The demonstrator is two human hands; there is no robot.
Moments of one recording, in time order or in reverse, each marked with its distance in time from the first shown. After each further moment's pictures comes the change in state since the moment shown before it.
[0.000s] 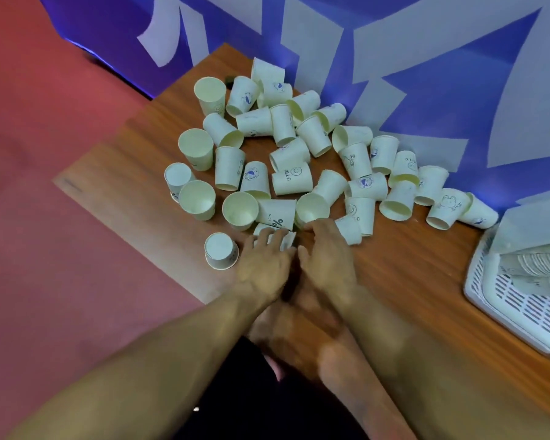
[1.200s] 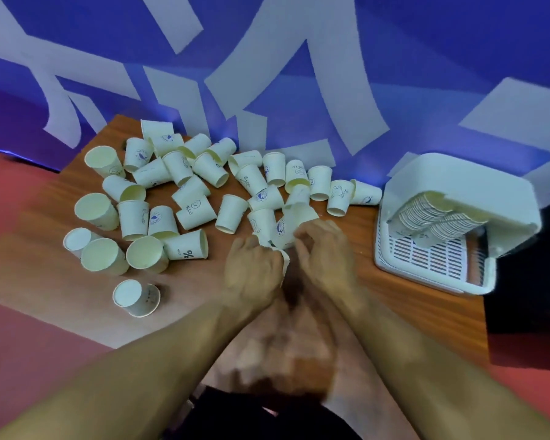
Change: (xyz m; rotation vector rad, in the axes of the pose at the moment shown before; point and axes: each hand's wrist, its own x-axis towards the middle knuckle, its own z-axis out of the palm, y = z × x) left_hand 0.025 0.160 -0.063 0.290 0.109 0.307; right_hand -0.061 0.116 -0.123 0.039 0.442 -0.048
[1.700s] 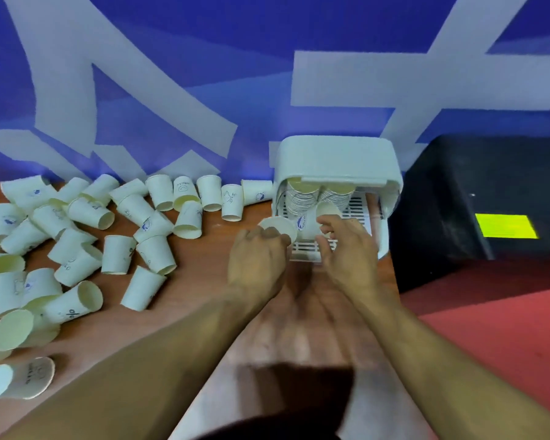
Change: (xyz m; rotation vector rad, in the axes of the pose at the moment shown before) left_hand 0.114 0.220 -0.033 -0.114 0.164 0.179; right_hand -0.067 0.213 -0.138 -0.026 0.305 0.285
